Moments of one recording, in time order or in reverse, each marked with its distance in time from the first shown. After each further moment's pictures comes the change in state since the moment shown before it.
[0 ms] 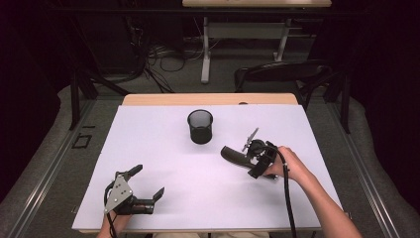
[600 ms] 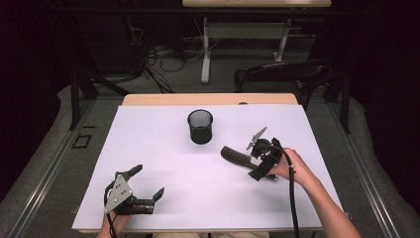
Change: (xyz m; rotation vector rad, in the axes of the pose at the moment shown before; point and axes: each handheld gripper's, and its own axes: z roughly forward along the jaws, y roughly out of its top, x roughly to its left) left arm 0.000 0.000 -0.001 0.000 0.003 0.005; right arm 0.000 -0.010 -0.012 -0.083 0.010 0.063
